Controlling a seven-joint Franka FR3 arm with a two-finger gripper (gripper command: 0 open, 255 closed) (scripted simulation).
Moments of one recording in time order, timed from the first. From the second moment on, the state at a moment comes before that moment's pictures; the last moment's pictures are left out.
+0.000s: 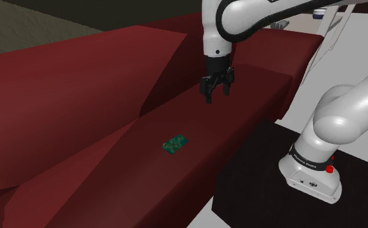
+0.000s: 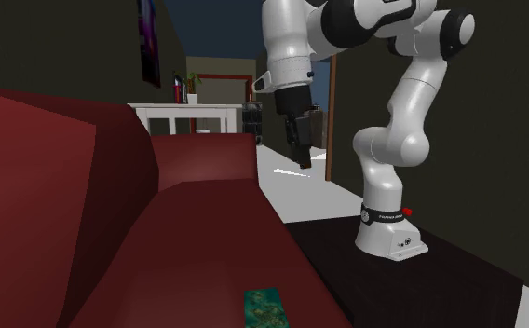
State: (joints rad) arm 0.02 -0.50 0.30 -2.41 0.23 1.80 0.39
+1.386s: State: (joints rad) arm 0.09 0.29 0.51 -2.06 0.02 2.16 1.08
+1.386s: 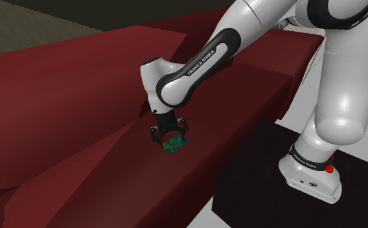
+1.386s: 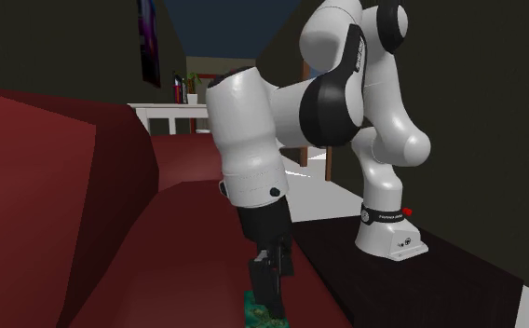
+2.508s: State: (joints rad) arm 0.12 0.37 0.49 -2.08 -0.02 2.24 1.11
